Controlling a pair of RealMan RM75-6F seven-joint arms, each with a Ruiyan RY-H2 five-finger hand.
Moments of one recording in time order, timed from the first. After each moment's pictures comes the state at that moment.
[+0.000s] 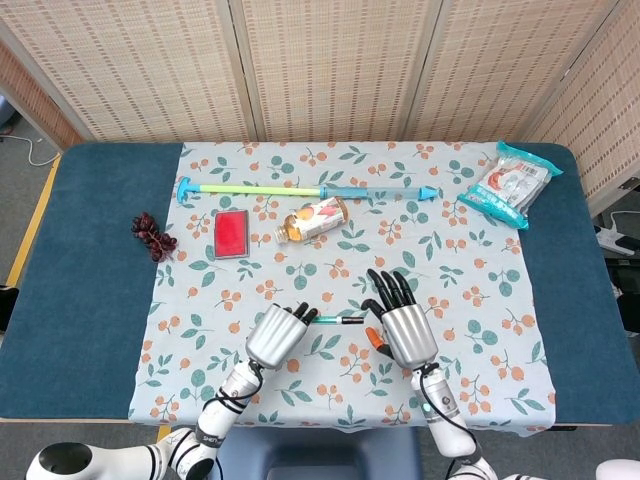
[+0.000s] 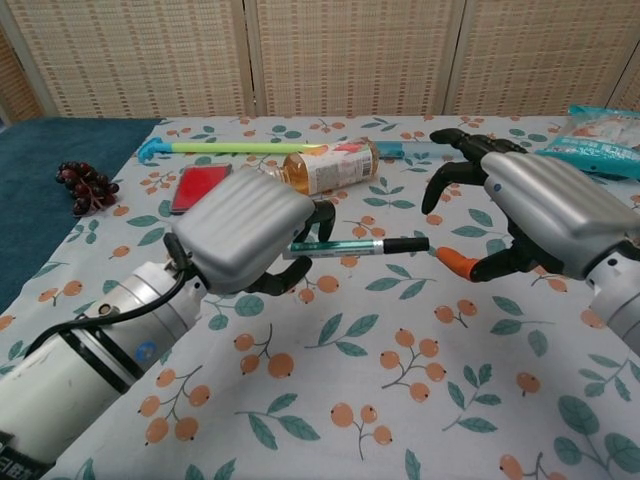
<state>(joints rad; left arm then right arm) -0.67 -2.02 -0.12 -1.15 1.57 1.28 0.64 0.36 -1.78 0.15 -1.51 -1.51 1.30 -0.44</state>
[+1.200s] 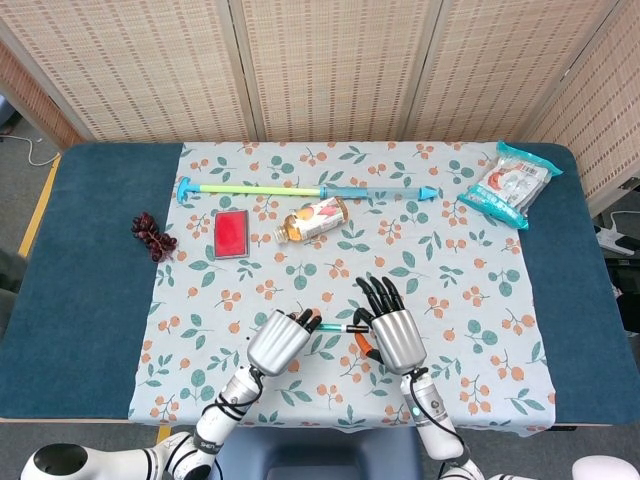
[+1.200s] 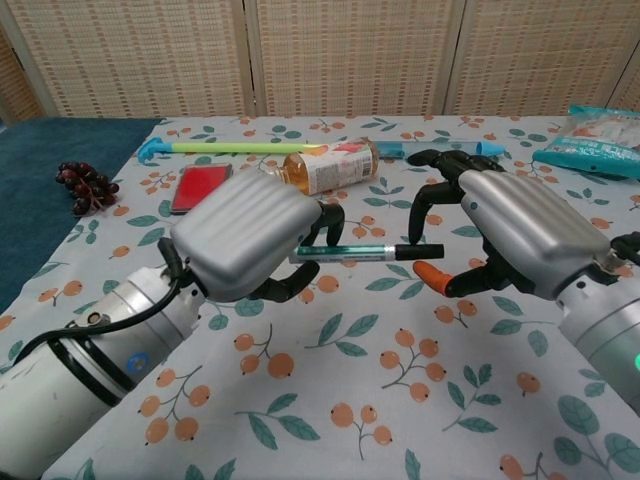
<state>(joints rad) -0.65 -2.00 -0.10 -1.20 1.61 1.29 0.65 0.38 -1.86 0.12 -1.41 -1.53 1.35 -0.37</state>
